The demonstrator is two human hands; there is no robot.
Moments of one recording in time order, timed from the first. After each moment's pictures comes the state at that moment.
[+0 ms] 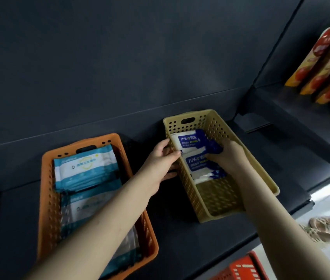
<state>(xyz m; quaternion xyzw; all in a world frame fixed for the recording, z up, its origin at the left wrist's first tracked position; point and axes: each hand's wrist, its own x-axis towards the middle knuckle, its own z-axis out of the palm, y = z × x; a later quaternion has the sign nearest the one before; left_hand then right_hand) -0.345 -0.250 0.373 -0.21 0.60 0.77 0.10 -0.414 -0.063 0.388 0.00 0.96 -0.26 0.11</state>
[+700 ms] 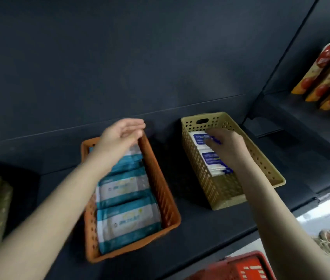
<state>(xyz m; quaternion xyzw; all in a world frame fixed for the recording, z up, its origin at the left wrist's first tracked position) -0.271 -0.364 0.442 -0.08 0.75 0.65 -0.10 -0.369 -0.103 0.426 -0.14 0.94 -0.31 -0.01</state>
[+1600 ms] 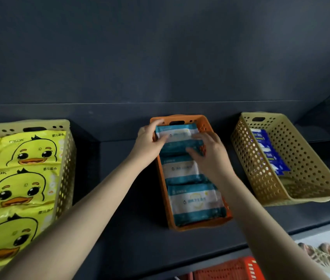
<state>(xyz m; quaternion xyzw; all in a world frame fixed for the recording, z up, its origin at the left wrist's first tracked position) -0.218 -0.465 0.365 -0.20 0.81 0.54 -0.07 -0.271 -0.279 0.387 -0.26 0.92 -0.30 0.00</state>
